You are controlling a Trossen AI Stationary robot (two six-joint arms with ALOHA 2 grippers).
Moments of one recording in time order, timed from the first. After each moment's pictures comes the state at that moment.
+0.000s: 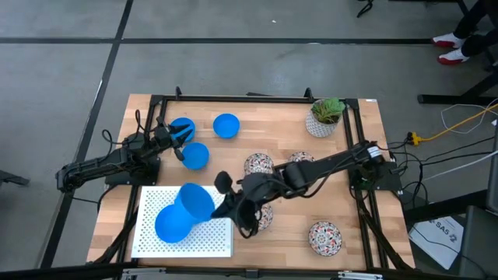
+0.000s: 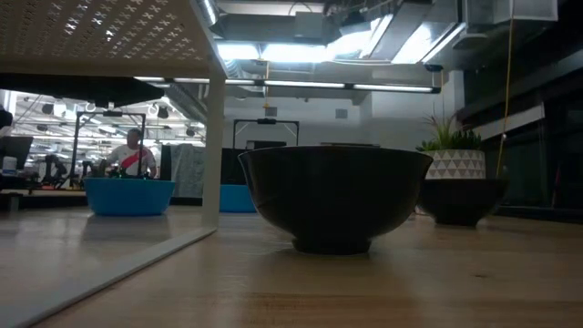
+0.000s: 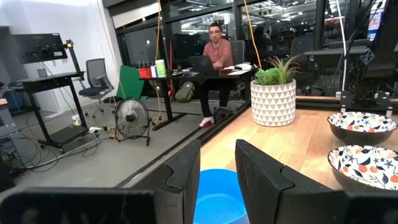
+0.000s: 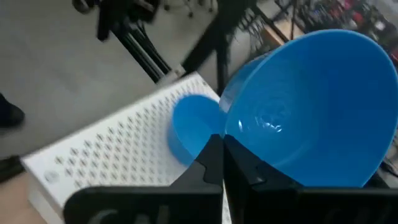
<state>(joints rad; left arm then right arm) 0.33 0.00 0.01 0.05 -0.29 0.12 0.35 1.96 2.05 -0.41 -0.01 -0.69</state>
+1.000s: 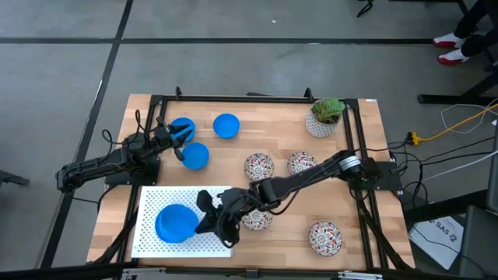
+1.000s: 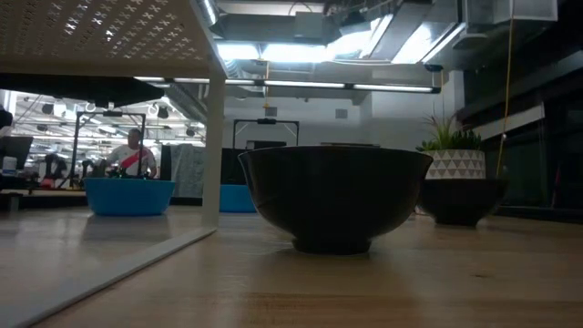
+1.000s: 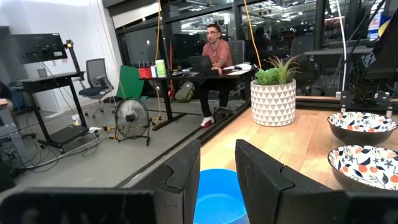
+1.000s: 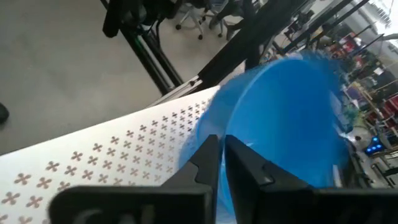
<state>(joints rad) 0.33 0.00 0.01 0.05 -0.29 0.12 0.35 2.18 2.05 -0.12 -0.10 -0.80</state>
